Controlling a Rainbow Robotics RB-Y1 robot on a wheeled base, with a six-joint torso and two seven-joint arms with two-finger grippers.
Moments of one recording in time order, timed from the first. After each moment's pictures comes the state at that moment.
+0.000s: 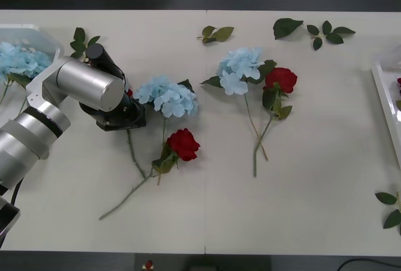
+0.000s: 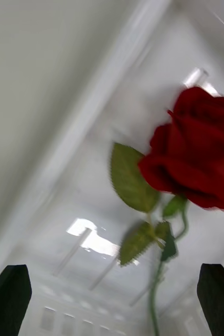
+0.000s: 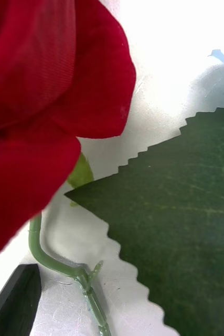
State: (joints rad) right arm -0.82 -1.14 0.58 -0.74 -1.33 1.13 2.49; left arm -0.71 0.51 -0.51 -1.20 0.66 1.27 -1.01
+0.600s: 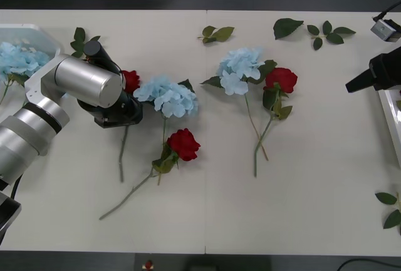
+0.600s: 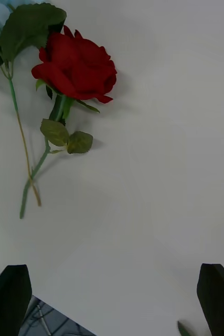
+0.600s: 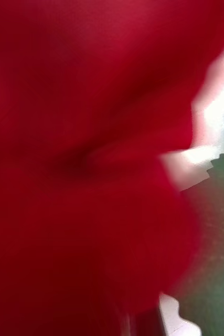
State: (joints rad) right arm -0.82 -1.26 0.63 -1.31 -1.74 1.26 1.70; left arm -0.73 0.51 -0.51 -1.15 0.66 1.25 -1.01
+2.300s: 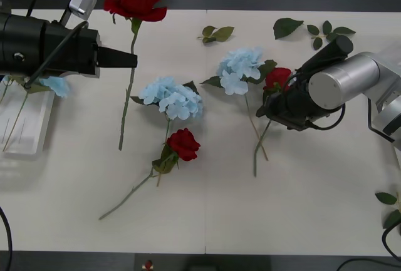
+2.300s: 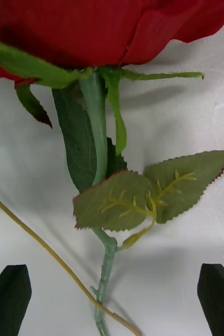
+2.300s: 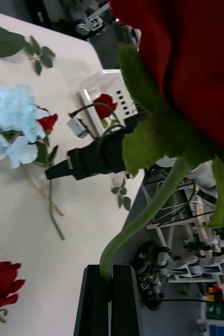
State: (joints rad) right arm -0.70 -0.71 0.63 -1.37 -0.98 1.13 0.75; left arm -0.57 0.54 0.17 -1.55 1.73 1.57 -1.76
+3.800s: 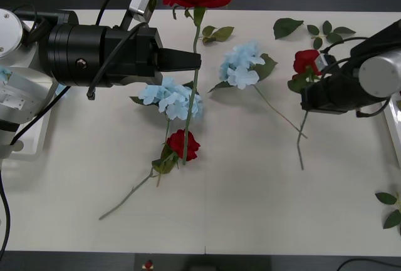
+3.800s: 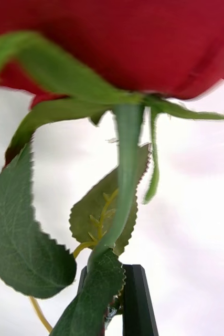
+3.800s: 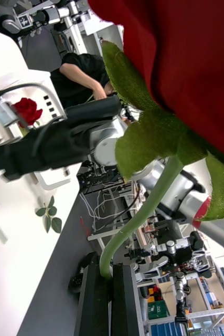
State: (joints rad) right arm -0.71 -0.98 0.67 -1.43 -1.17 1.03 1.16; left arm -0.57 0.54 -0.15 -1.64 2.00 1.24 -1.73
